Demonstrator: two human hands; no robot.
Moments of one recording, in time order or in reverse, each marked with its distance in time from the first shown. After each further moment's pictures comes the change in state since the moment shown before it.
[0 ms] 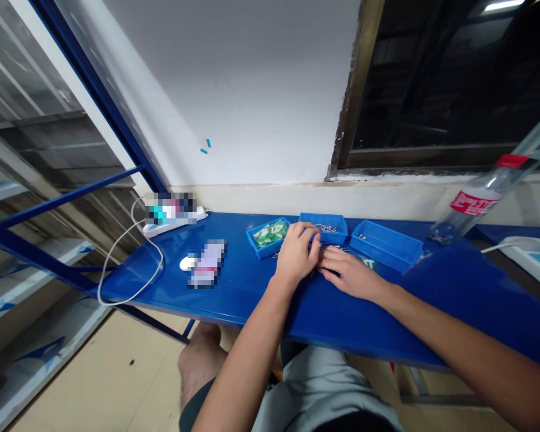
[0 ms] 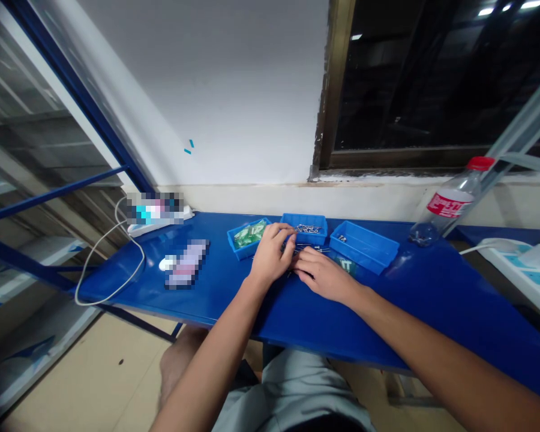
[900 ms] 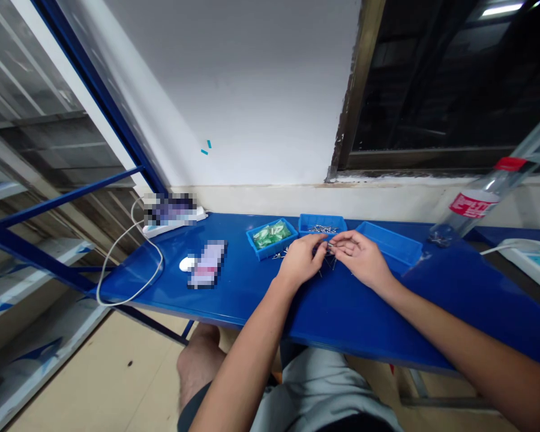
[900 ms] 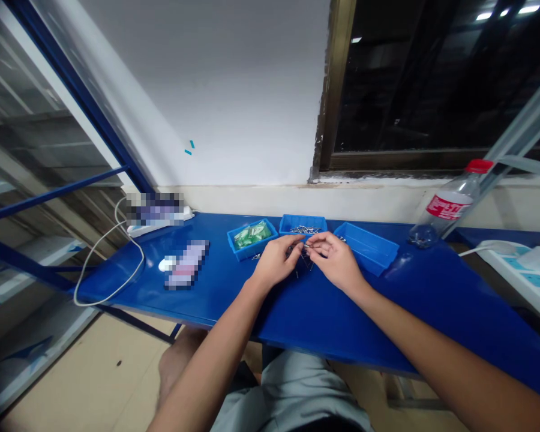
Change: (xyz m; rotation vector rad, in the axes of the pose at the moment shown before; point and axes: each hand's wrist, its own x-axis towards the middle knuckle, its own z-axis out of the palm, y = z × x) left_hand -0.001 -0.001 0.010 -0.186 -0.188 -0.089; right_hand 0.000 0.016 0.004 0.683 0.591 0.523
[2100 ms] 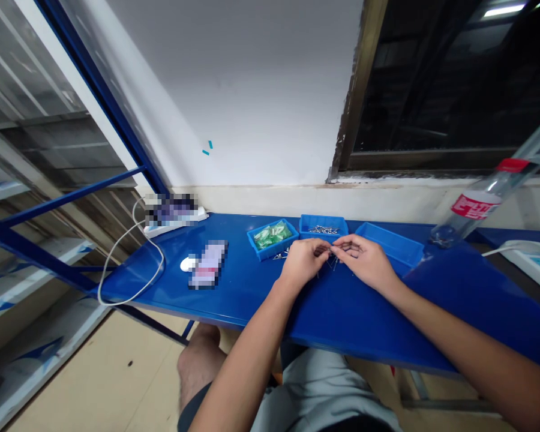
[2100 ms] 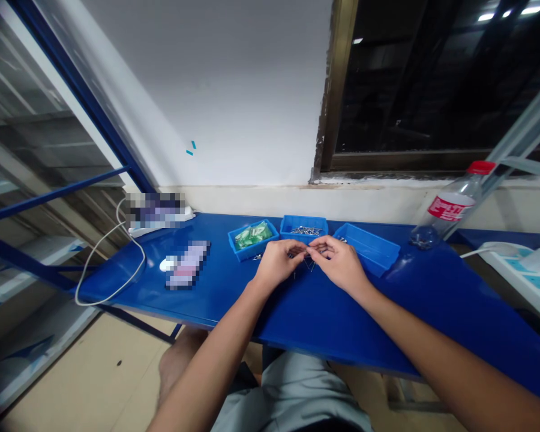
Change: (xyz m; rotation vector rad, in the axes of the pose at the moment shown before) left_hand 0.000 -0.004 0.006 -0.148 -0.004 -0.074; right_hand -0.002 -0.007 -0.007 -0.222 -0.006 0.036
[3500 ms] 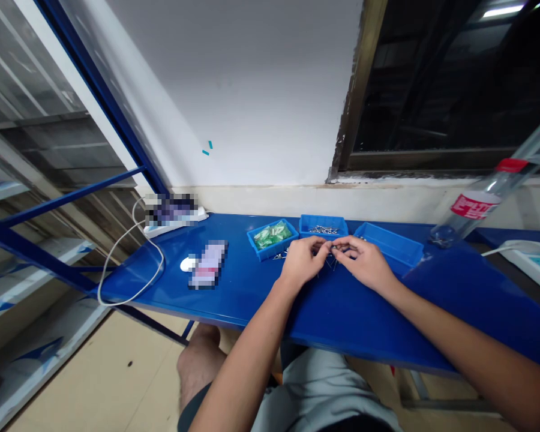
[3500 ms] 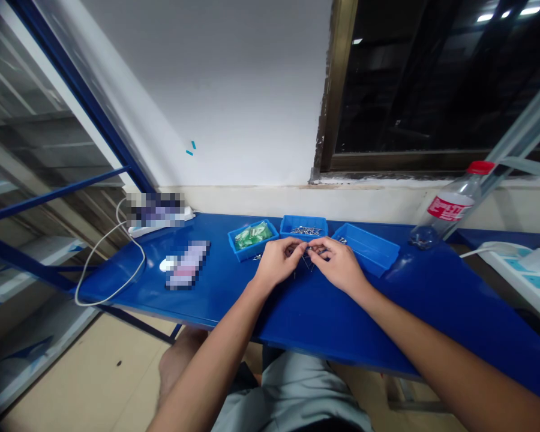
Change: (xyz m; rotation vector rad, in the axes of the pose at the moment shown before) left_hand -0.001 0.014 -0.006 -0.019 0.031 -0.078; right_hand -0.001 -0.007 -0.001 -0.100 -0.039 -0.068
